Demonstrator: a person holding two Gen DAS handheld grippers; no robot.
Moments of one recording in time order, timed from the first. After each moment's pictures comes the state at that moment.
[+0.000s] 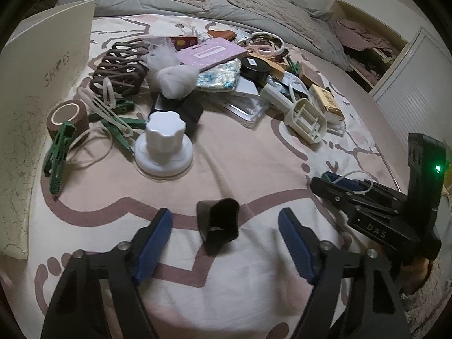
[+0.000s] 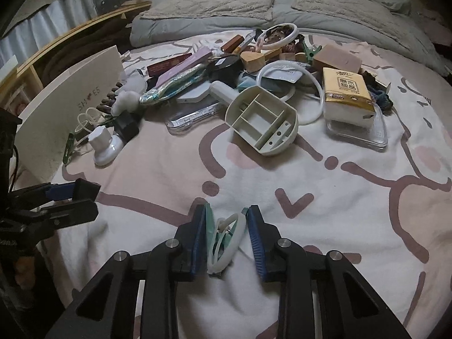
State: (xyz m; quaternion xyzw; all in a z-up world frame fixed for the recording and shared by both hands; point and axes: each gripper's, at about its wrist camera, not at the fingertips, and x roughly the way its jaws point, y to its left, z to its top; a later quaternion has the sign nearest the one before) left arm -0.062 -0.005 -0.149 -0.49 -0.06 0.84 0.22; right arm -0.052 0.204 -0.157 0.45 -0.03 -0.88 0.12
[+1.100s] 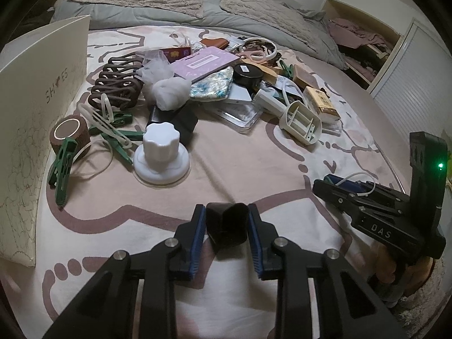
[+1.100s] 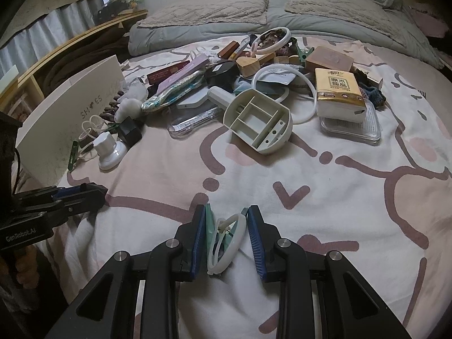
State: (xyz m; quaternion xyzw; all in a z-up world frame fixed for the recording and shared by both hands) left arm -0.059 -0.001 -0.141 -0.47 -0.04 0.85 0.22; right arm -0.046 0.210 -0.155 0.44 -0.05 -0.89 0.12
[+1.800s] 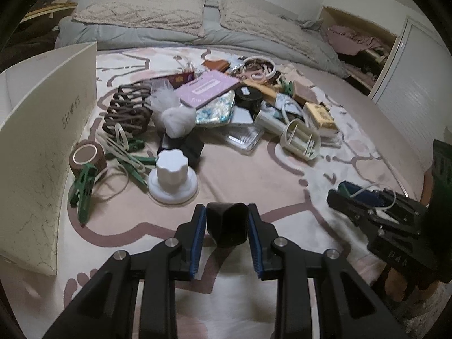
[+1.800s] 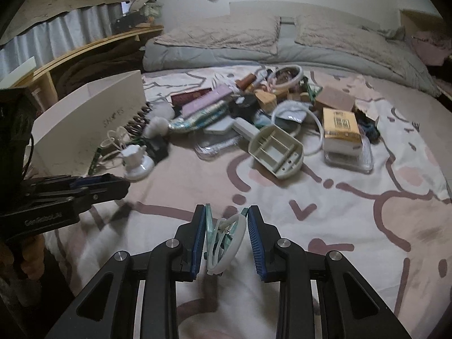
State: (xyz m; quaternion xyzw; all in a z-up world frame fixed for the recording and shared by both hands) left arm -0.052 -0.003 -0.120 -0.42 -0.02 0.88 0.21; right arm -0.017 0.186 -0.123 0.38 -0.02 -0.92 0.12
